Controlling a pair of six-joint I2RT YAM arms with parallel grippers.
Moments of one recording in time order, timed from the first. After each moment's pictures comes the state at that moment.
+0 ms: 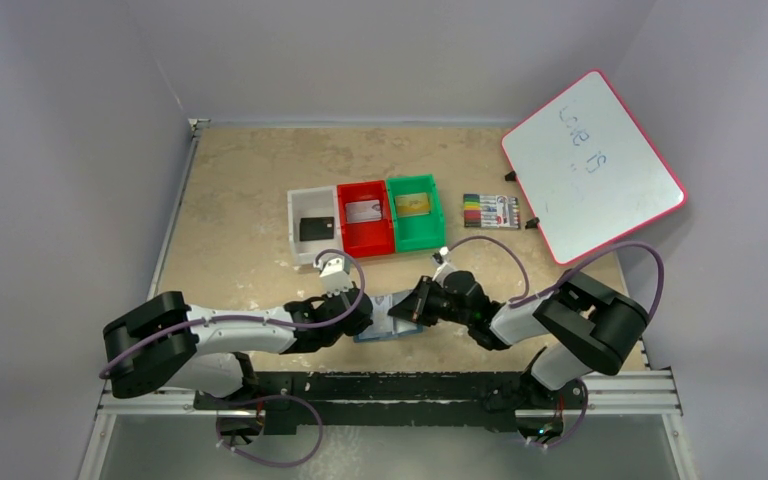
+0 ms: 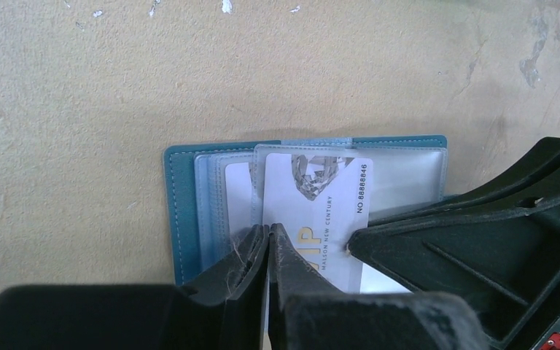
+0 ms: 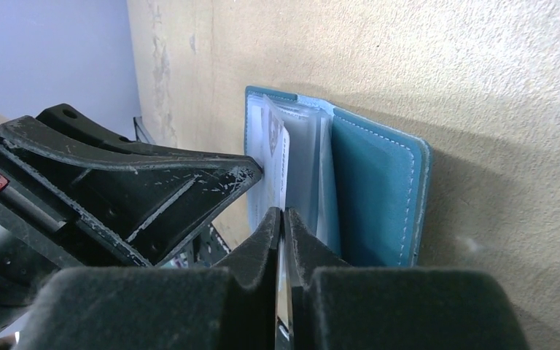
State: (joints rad) left arm -1.12 1.32 0.48 -0.02 -0.51 -1.20; right arm 0.83 1.53 0.26 0.79 -0.21 1.13
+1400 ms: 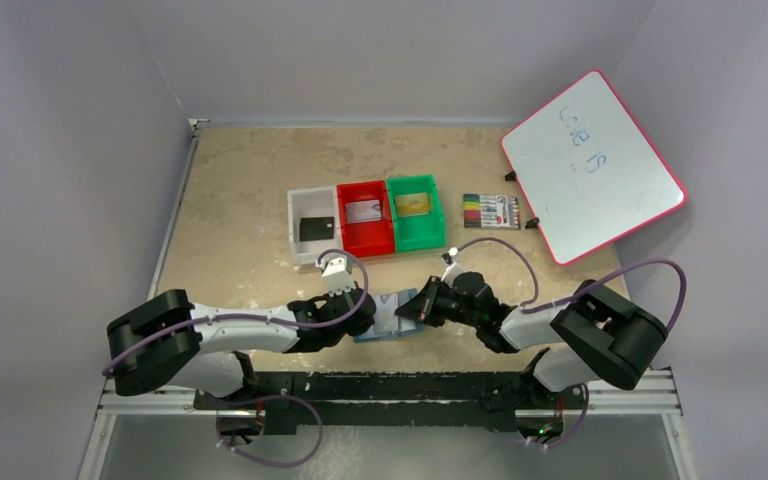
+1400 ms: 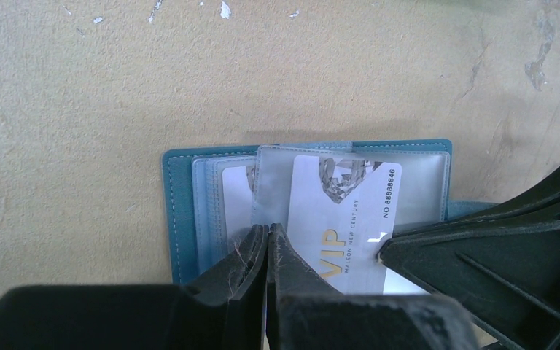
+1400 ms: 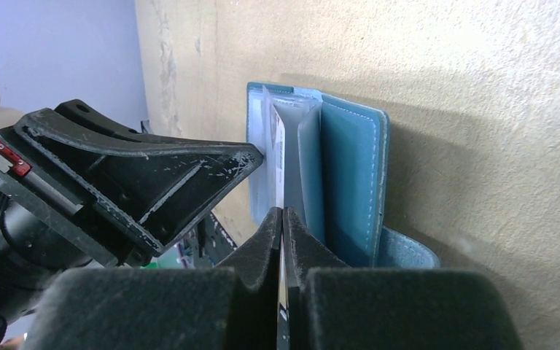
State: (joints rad) left arm -1.13 1.34 0.51 -0.04 -0.53 -1.20; right arm 0.79 1.44 0.21 0.76 -0.22 1.14
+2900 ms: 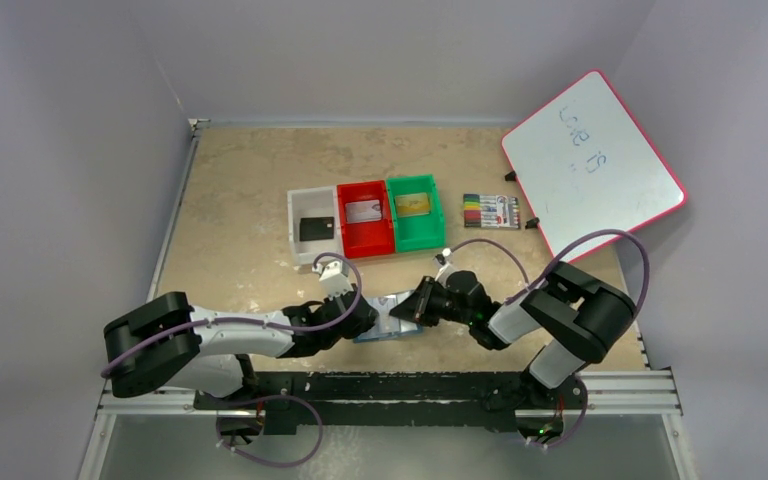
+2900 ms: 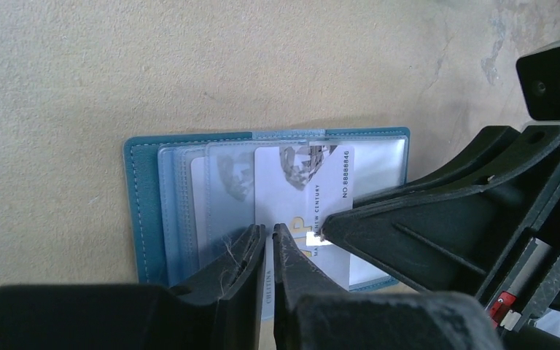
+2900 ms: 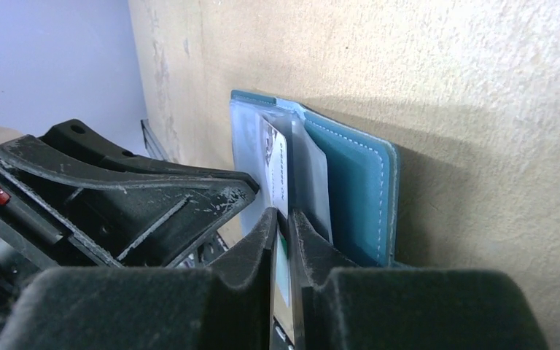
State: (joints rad) left arm -1.13 1.32 0.43 0.11 -0.47 -1.24; right arm 0.79 1.60 0.24 0.88 -0.25 1.16
